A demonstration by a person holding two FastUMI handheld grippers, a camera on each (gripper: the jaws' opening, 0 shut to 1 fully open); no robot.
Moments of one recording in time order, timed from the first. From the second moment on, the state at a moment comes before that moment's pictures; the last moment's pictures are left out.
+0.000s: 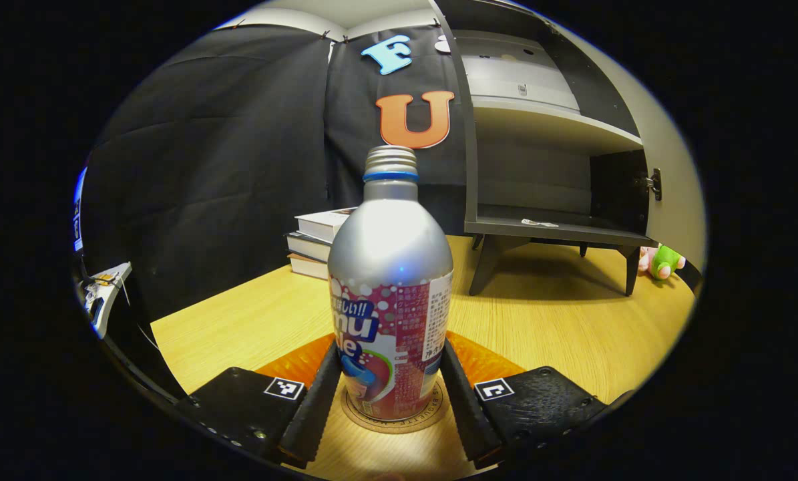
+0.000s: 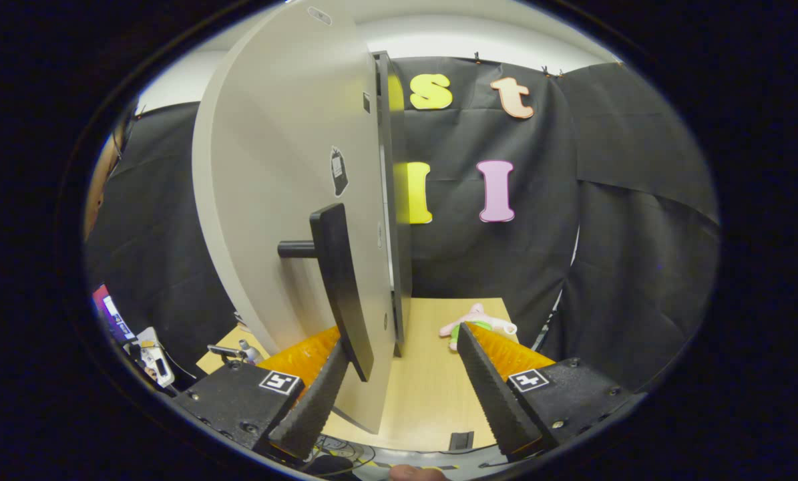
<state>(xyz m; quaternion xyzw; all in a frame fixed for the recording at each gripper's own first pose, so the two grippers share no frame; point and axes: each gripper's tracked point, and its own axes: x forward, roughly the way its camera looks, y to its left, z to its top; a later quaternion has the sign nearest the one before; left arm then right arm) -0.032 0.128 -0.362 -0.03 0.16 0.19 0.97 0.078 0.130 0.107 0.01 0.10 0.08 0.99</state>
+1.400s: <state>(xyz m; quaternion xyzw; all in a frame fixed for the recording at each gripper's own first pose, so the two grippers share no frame) -0.129 0.074 -0.117 0.09 0.11 0.13 0.98 0.092 0.145 0.107 0.06 0.04 0.20 0.98</state>
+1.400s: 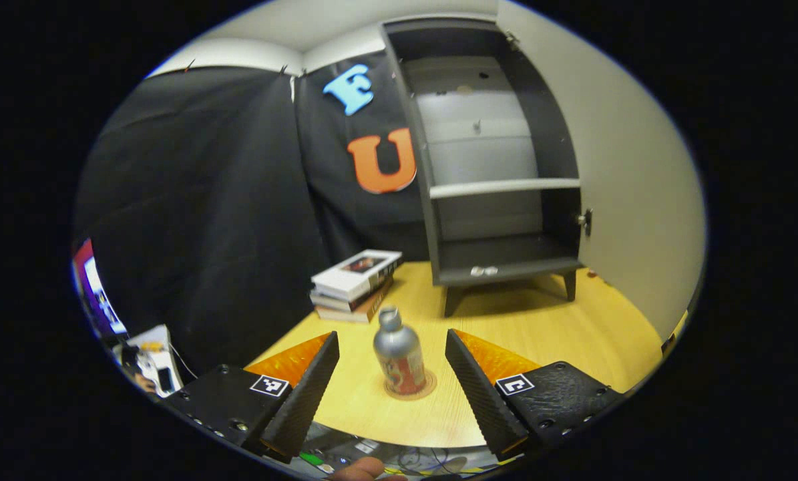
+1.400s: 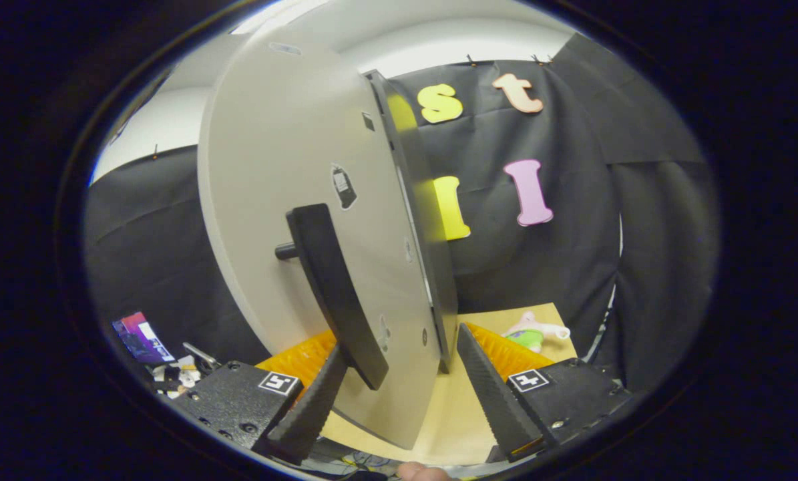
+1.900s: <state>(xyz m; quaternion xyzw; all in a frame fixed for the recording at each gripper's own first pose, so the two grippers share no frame) -0.081 -0.040 0.066 0.01 0.00 -0.04 1.00 0.086 0.145 0.105 0.06 0.04 0.20 0.98</state>
